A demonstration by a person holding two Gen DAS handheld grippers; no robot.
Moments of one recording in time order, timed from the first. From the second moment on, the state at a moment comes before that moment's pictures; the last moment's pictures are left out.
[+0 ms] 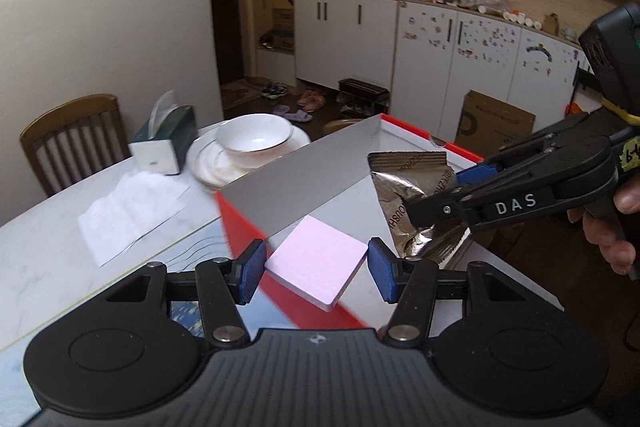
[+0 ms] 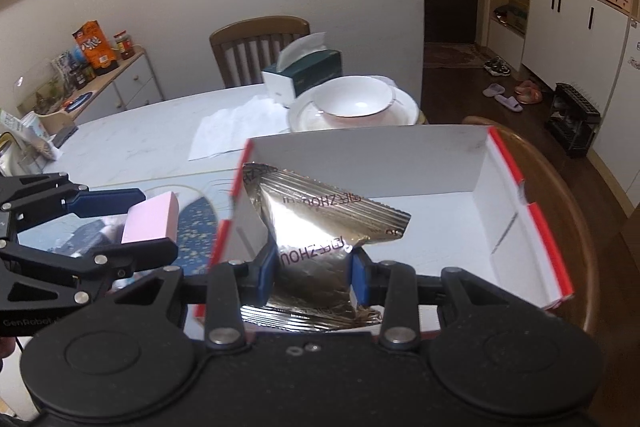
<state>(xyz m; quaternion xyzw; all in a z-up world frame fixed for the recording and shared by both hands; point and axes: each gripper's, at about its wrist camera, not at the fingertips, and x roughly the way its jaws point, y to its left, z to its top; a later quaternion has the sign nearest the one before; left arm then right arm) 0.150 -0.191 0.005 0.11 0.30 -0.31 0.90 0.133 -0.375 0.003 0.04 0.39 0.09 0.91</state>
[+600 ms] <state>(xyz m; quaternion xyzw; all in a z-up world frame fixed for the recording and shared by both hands) 0.203 -0.272 -0.033 0.19 0.32 -0.34 0.86 0.178 -0.430 -0.037 -0.01 0.45 0.08 0.89</state>
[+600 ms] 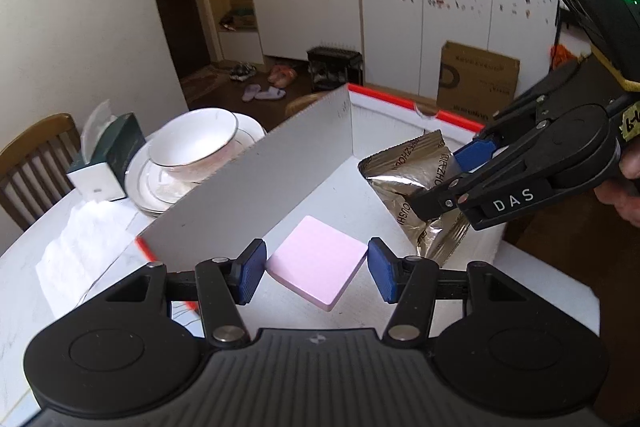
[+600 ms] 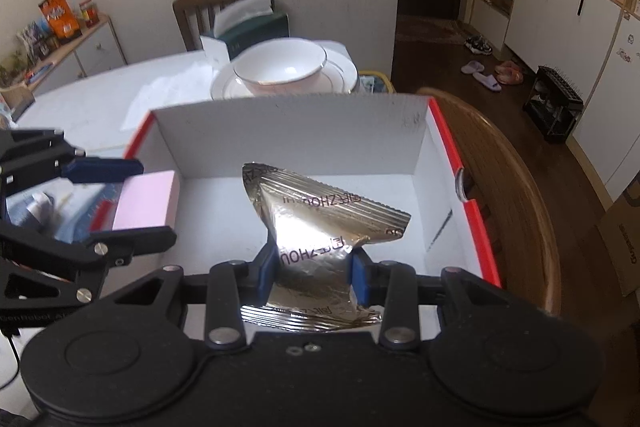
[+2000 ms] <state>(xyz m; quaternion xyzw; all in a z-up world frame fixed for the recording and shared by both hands) 0.279 -0.335 -0.124 0.28 0.55 -0.31 0.72 0.230 -0.445 -0.093 -0.05 0.54 0.09 0.83</state>
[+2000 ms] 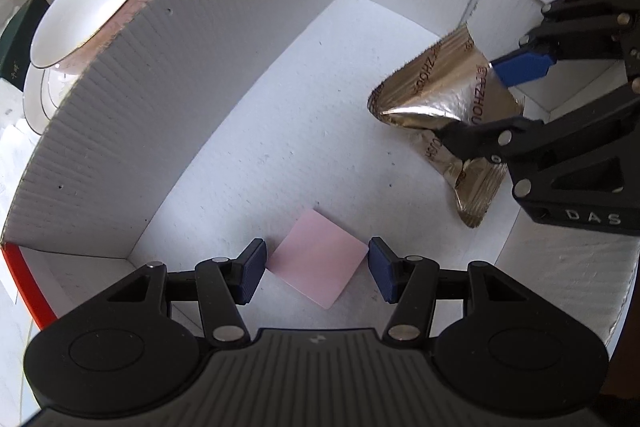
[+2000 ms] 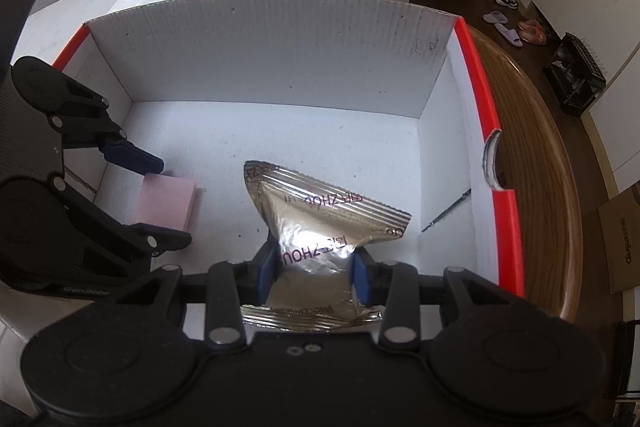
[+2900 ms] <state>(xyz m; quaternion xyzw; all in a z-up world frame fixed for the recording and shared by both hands) 0.259 -0.293 -0.069 0.20 0.47 -0.33 0.79 0.201 -0.448 -0.051 -0.03 0.50 0.11 0.86</state>
